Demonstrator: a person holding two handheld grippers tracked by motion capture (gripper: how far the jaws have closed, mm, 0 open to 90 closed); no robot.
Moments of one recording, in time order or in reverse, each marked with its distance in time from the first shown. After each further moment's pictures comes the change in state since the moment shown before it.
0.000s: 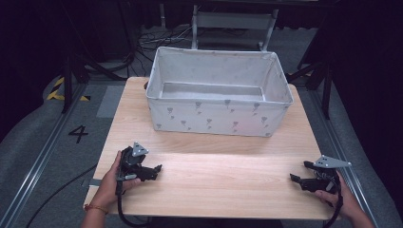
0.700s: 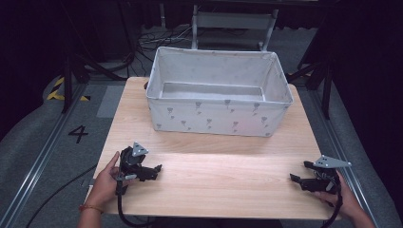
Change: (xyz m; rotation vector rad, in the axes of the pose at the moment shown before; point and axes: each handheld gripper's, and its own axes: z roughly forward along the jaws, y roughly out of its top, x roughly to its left) left arm -0.001 0.000 0.000 -0.004 0.010 -0.009; right arm 0.000 0.000 0.000 0.000 0.000 0.000
